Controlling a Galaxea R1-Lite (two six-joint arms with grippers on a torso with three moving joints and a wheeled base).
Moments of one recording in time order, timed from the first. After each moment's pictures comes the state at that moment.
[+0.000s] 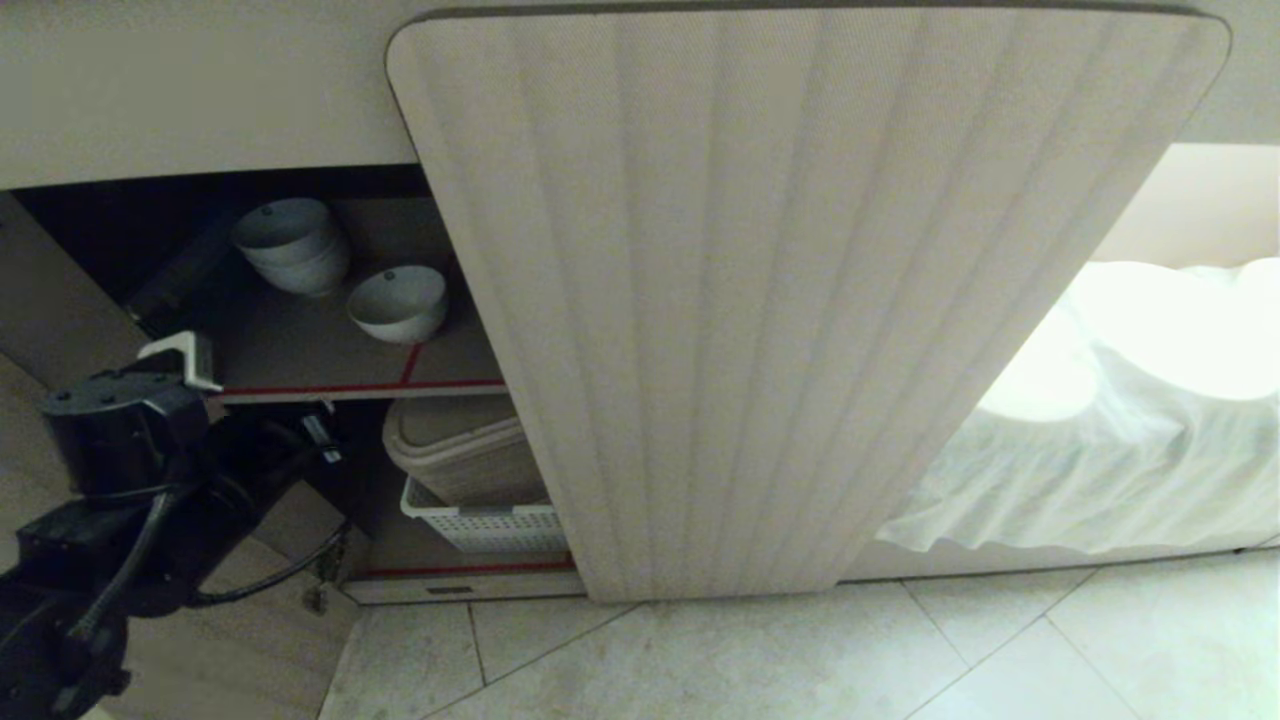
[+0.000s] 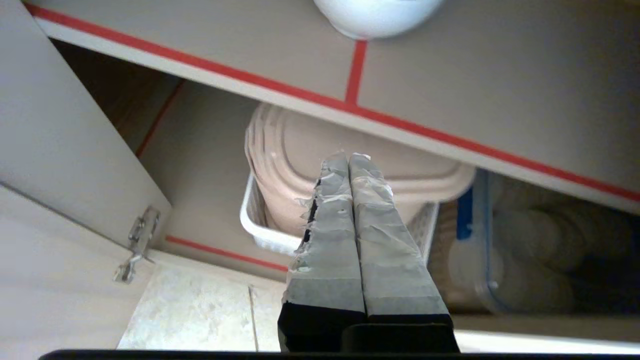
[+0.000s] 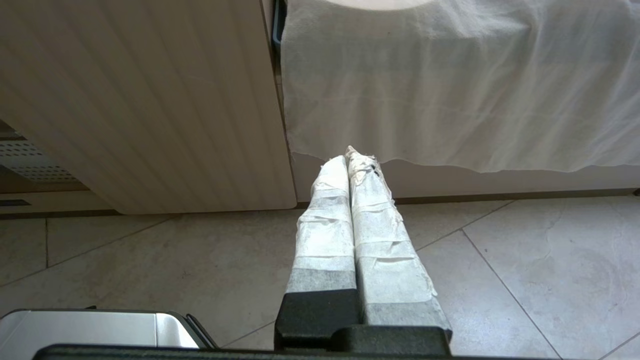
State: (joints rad) left arm -0.09 1.65 -0.39 -1.09 0.22 -0.35; right arm 0.00 0.00 0.00 0.00 -0.01 0.01
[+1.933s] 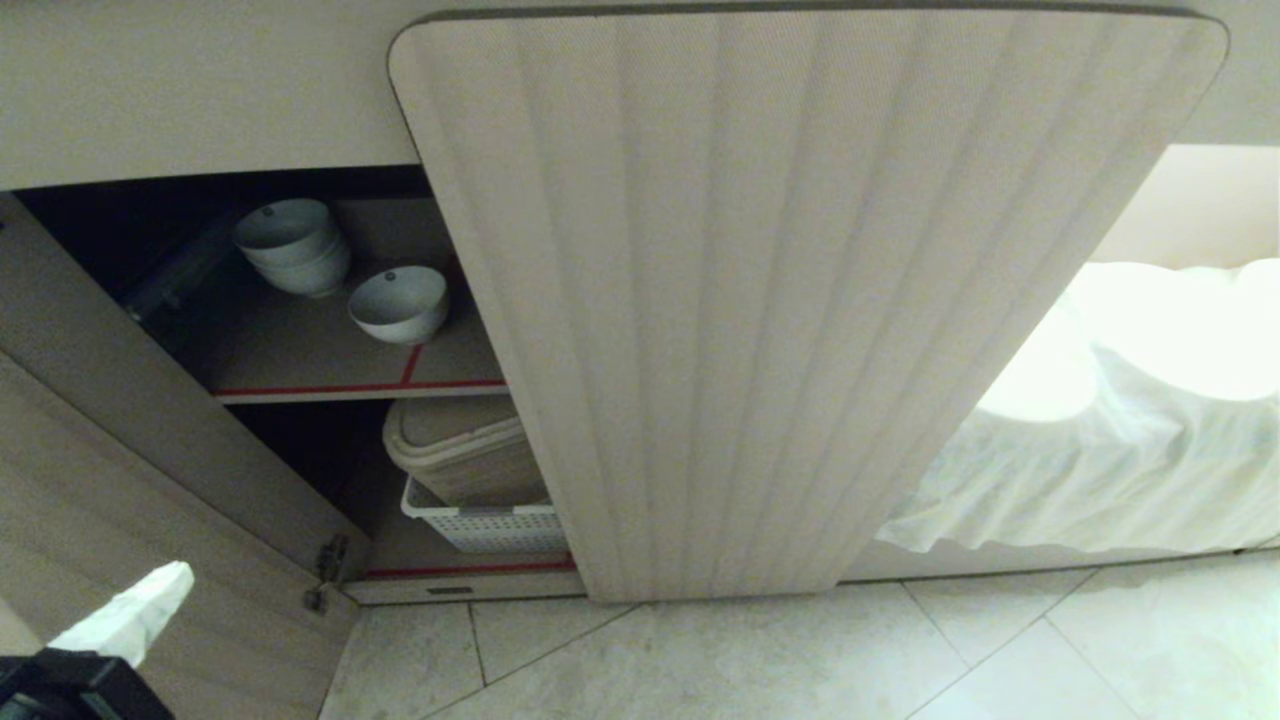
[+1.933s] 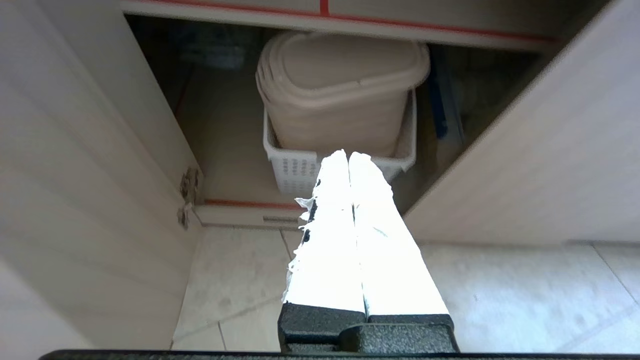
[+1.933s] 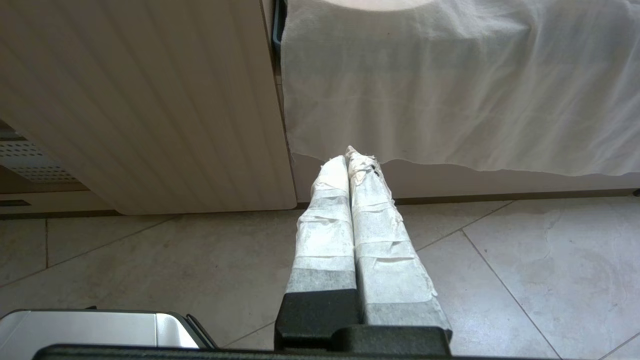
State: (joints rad) left arm -0.19 0.83 0.00 -0.70 0.19 -0.17; right arm 0.00 0.00 0.00 0.00 -0.01 0.01
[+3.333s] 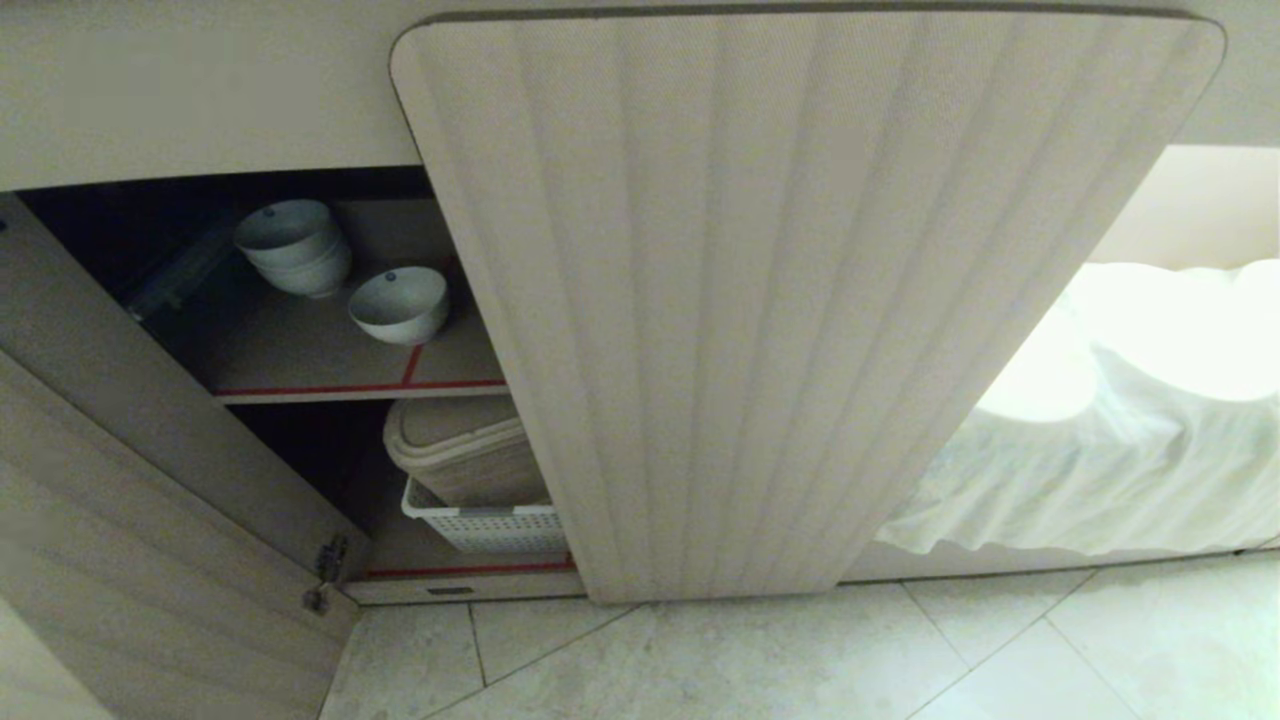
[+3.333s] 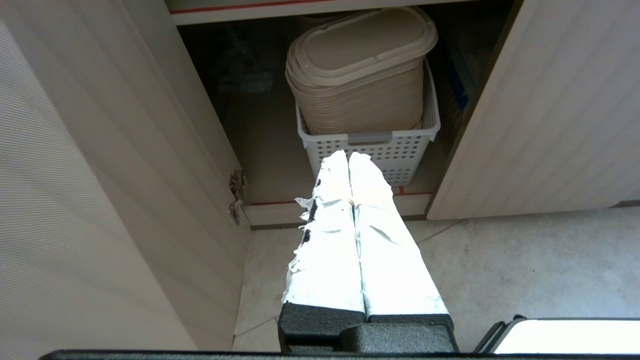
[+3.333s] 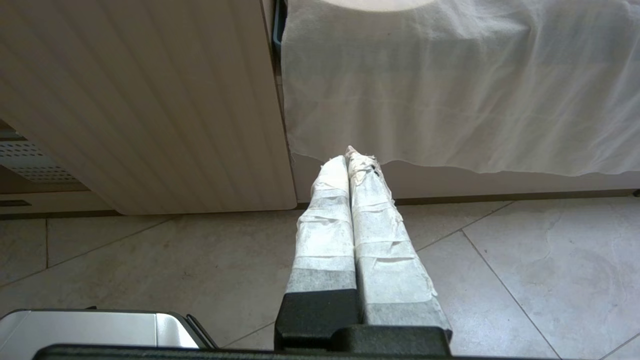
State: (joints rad) left arm 0.00 0.00 0.00 0.00 0.01 0.04; right arm 0.00 0.00 0.00 0.00 -0.01 0.01
